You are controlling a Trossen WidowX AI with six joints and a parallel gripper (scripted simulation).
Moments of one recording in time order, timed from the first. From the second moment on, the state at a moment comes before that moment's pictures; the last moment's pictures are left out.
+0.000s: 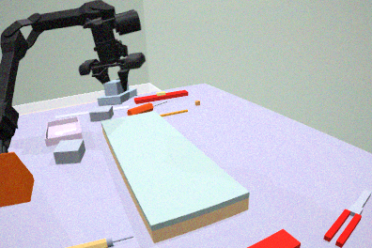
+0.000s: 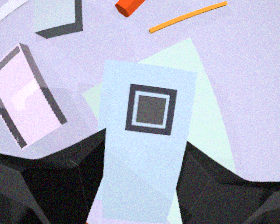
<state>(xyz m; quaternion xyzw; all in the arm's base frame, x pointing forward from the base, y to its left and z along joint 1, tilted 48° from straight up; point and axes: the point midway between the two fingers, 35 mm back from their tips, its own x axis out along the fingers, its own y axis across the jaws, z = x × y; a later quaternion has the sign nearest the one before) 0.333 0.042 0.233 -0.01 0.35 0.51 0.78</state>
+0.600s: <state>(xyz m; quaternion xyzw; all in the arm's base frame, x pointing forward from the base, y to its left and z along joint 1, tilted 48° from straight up) 0.254 0.110 0.276 -0.10 0.26 0.59 0.76</state>
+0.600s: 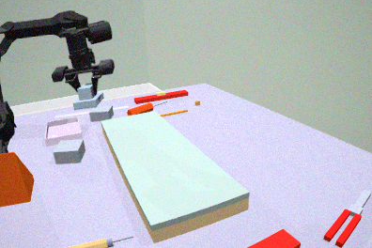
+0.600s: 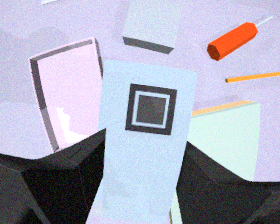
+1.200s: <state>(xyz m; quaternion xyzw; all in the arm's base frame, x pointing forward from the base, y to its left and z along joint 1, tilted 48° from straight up) 0.165 0.150 0.297 -0.16 0.16 0.66 0.71</state>
